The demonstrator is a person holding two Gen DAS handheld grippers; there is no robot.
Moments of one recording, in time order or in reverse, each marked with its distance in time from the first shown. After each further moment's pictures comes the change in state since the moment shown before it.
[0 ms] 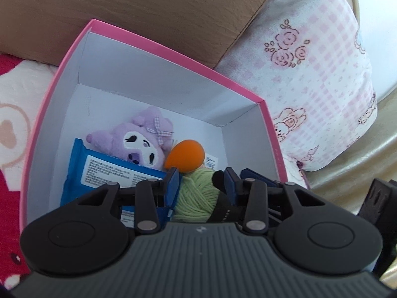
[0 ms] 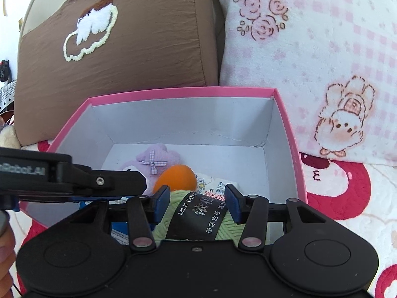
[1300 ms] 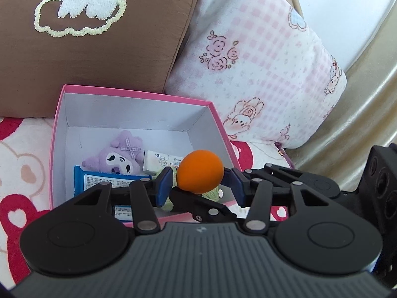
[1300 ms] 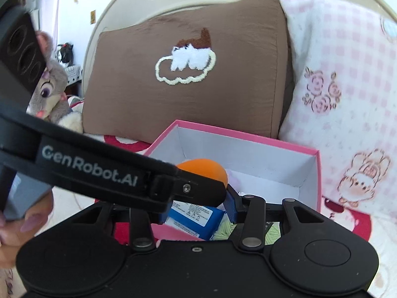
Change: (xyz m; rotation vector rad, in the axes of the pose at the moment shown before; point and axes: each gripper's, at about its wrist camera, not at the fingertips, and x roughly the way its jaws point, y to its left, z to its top) left arm -0.075 -0.070 0.007 0.223 0.005 -0.023; right arm -0.084 0.042 0.014 -0.176 -0.071 0.205
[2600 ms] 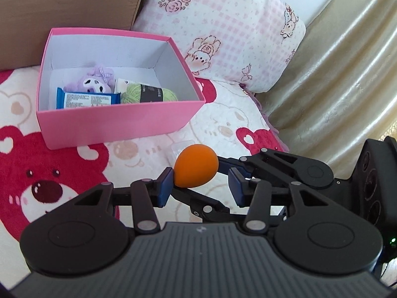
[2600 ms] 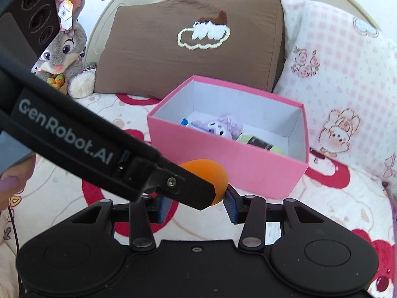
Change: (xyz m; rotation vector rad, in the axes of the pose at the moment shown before) left arm -0.067 -0.038 -0.108 0.096 0.147 -0.107; right arm -0.087 0.074 -0.096 -0.117 0.044 -0.141
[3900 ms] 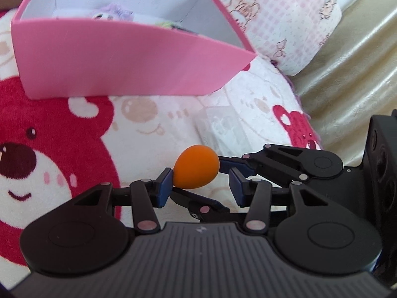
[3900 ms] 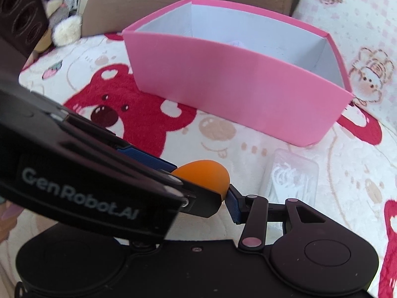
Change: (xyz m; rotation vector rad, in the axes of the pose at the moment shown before) left arm 0.099 0.051 -0.048 -0.072 0.059 0.028; right arm 0.084 -0.018 -0.048 0.041 0.235 0.057
